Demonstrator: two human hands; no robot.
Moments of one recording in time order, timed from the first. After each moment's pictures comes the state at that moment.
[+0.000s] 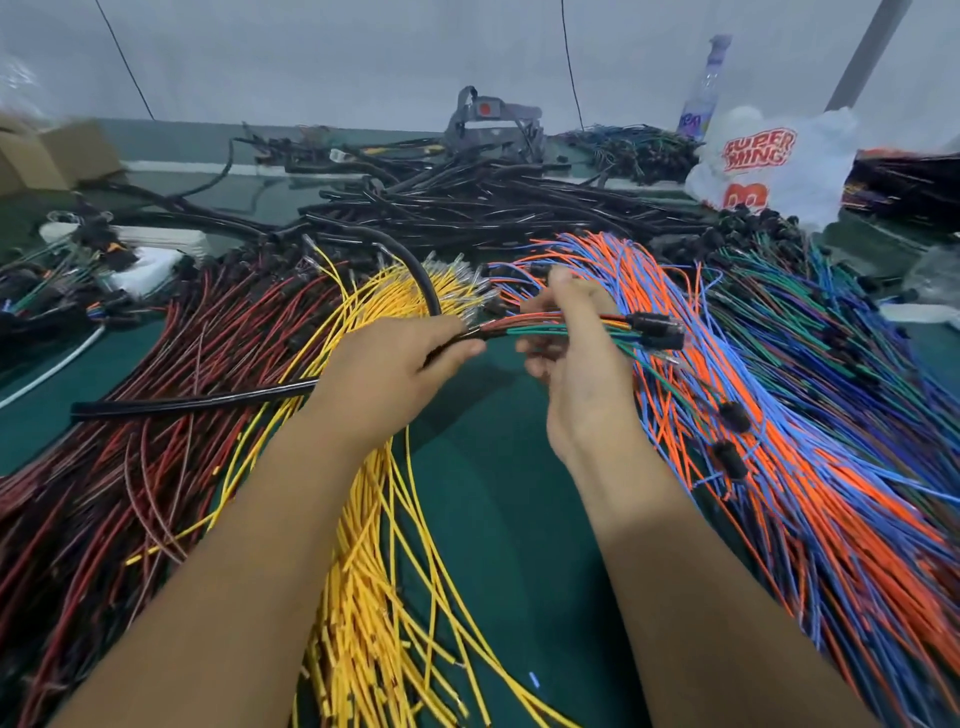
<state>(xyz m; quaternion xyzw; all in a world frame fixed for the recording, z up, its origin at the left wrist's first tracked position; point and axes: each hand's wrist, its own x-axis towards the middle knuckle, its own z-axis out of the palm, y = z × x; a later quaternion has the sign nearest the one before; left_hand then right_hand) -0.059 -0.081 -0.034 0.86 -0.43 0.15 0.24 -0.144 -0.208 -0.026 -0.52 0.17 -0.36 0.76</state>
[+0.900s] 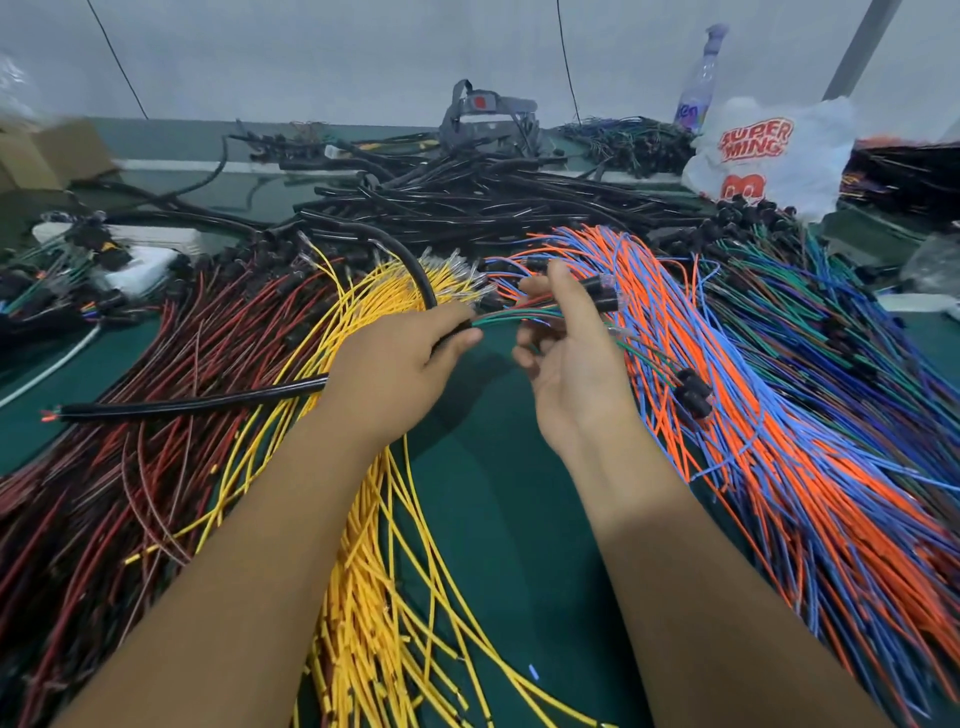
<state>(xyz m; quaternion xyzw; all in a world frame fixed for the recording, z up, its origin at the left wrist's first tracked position) -0.059 -0.088 -0.040 0.84 -0.44 0.15 0.28 -0.144 -0.207 -0.026 -0.43 0.17 -0.31 0.83</state>
